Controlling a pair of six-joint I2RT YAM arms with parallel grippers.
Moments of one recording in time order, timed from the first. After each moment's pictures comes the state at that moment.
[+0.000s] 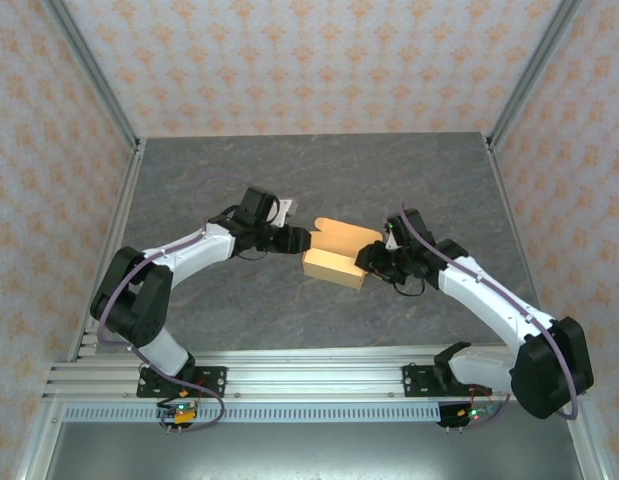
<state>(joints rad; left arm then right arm) -0.45 1.62 1.01 -0.28 0.45 -0.43 0.47 1.18 0.79 -0.61 -0.32 0.84</state>
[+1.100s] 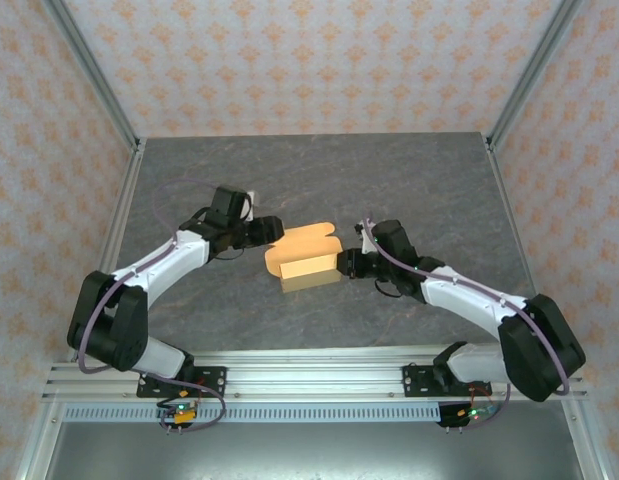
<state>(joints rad) -0.32 1.45 0.92 -0.35 0.25 -0.57 0.58 1.26 0.61 -0.06 -0.32 0.53</state>
